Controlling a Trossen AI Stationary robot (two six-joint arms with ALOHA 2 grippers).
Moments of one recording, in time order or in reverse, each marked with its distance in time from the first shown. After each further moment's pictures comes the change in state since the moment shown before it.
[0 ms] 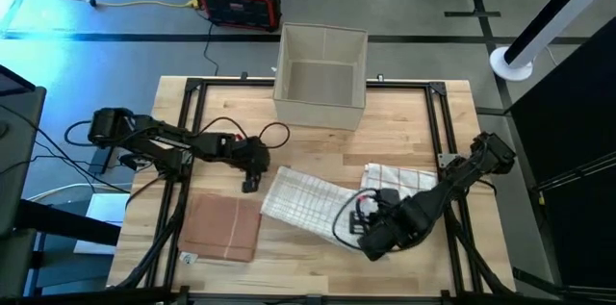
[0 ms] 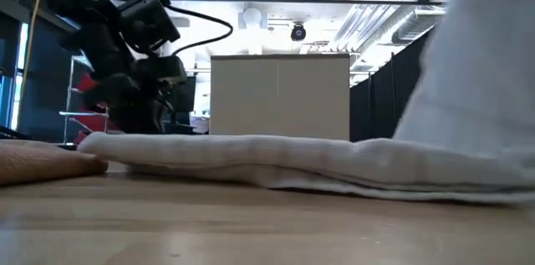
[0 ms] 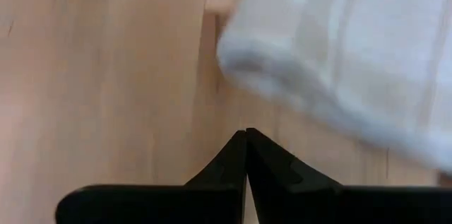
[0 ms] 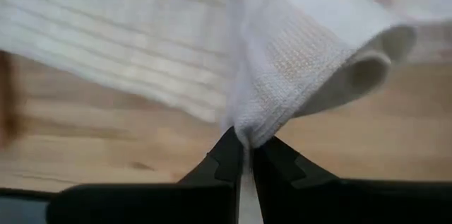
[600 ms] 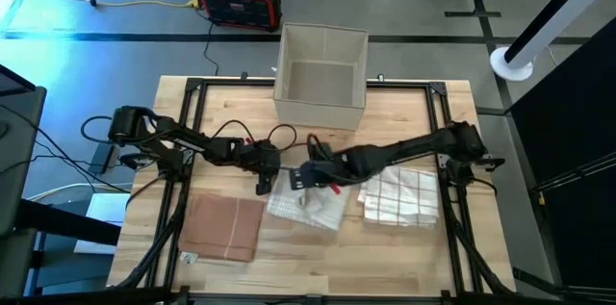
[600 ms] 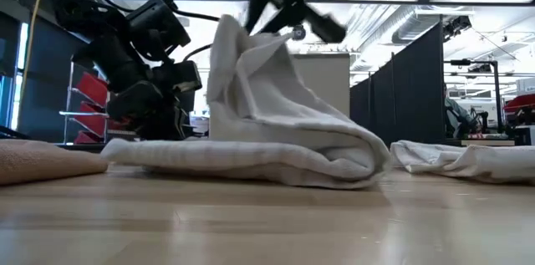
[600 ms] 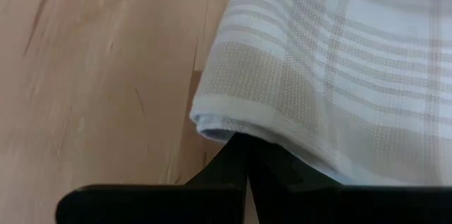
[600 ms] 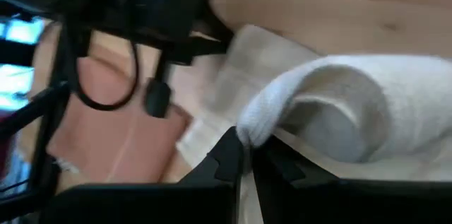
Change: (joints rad) left arm -0.005 0.133 0.011 0.206 -0.006 -0.037; right arm -0.406 0.167 -0.008 0.625 0.055 -0.799
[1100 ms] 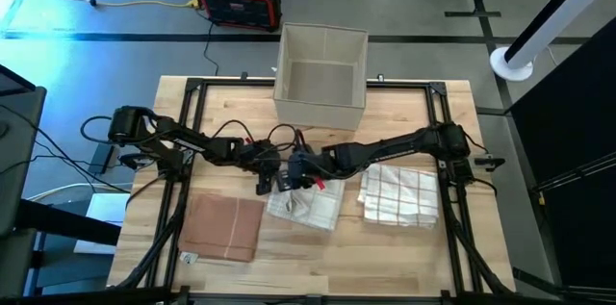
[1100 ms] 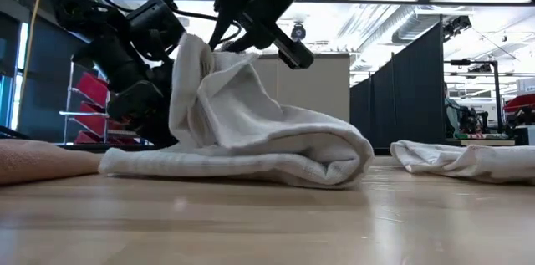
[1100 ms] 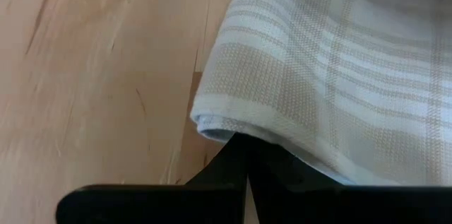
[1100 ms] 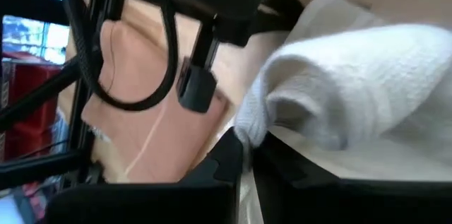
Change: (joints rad) left arm 0.001 -0.003 0.000 -0.002 -0.002 0.001; right arm -0.050 0.080 0.000 0.182 -0.211 -0.060
